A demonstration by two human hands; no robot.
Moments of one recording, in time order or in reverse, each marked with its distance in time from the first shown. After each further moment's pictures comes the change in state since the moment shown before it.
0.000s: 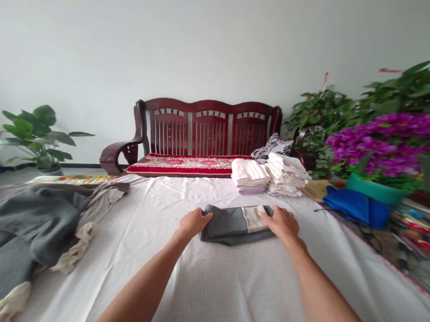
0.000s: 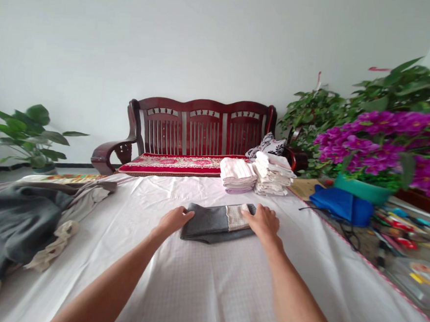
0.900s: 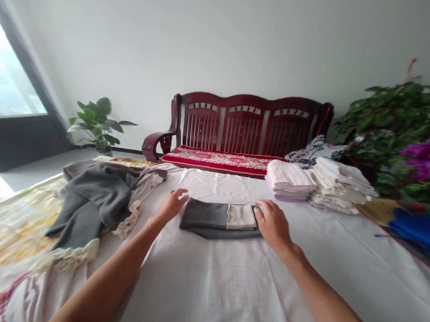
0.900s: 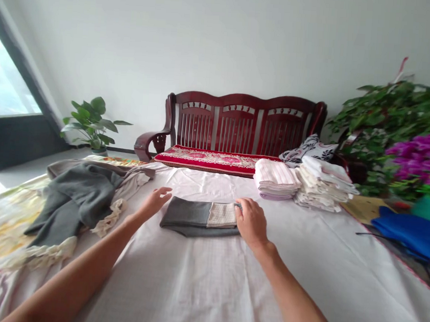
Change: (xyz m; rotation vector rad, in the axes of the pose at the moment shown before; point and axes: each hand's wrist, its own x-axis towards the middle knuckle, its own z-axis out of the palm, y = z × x) left_hand 0.001 -0.162 -0.099 -0.132 0.385 0.074; right_hand -0.046 -0.130 0.024 0.373 0.104 -0.655
